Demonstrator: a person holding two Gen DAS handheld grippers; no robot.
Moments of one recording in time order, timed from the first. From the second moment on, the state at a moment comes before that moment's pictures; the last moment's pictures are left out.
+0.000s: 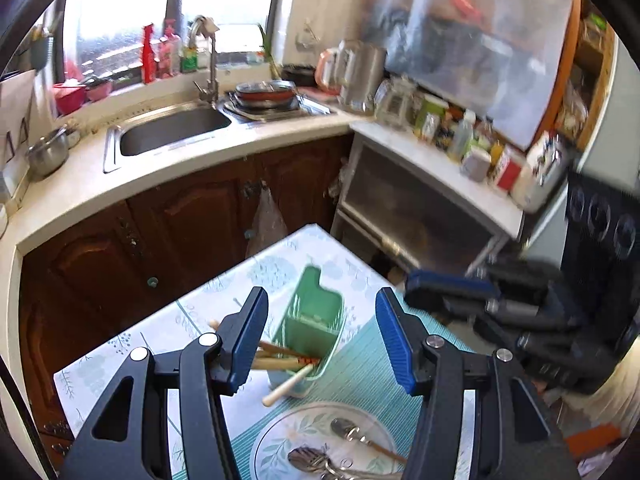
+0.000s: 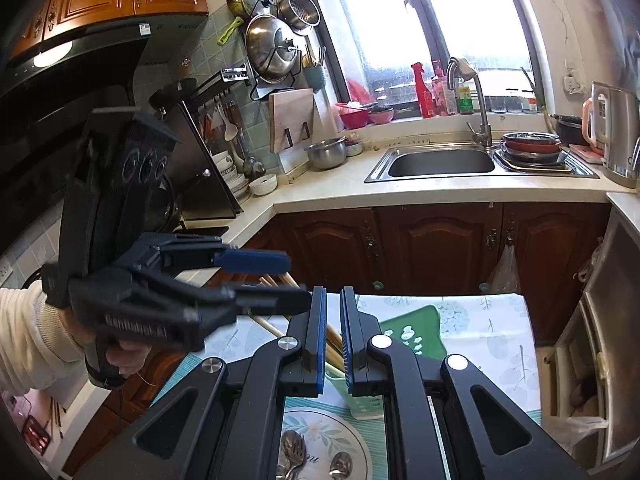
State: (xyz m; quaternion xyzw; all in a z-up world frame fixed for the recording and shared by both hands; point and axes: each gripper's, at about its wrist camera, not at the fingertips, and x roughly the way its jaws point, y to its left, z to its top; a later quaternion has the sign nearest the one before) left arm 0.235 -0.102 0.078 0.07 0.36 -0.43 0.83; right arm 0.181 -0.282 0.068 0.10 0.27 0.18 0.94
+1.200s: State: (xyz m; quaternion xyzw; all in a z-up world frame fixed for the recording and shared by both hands) left arm 0.098 0.056 -0.162 -0.08 0.66 -0.15 0.73; right arm 0.090 -0.075 -0.146 -0.03 0.59 0.27 0.76
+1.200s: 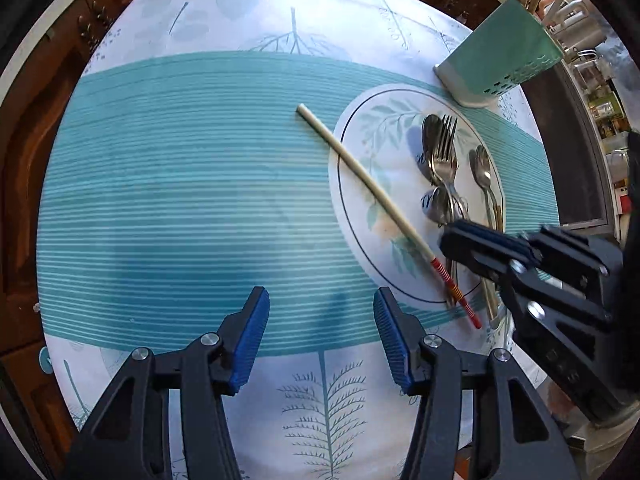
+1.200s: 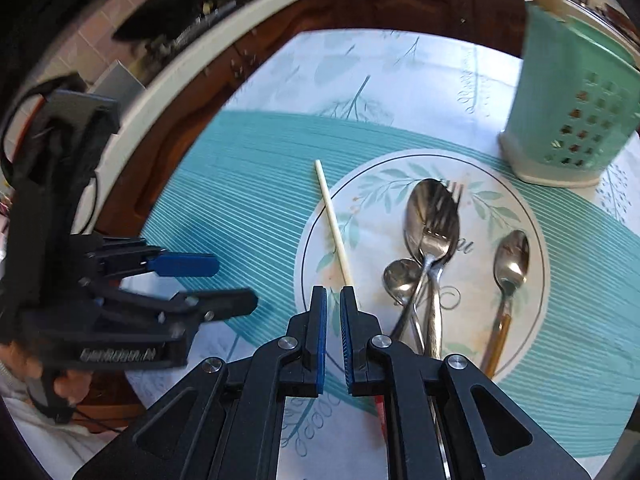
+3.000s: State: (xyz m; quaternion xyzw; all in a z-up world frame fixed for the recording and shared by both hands) left arm 0.176 -0.037 0.001 -0.09 0.52 -0.19 0.83; right arm 0.189 -0.299 0.078 0.12 0.23 0.15 0.95
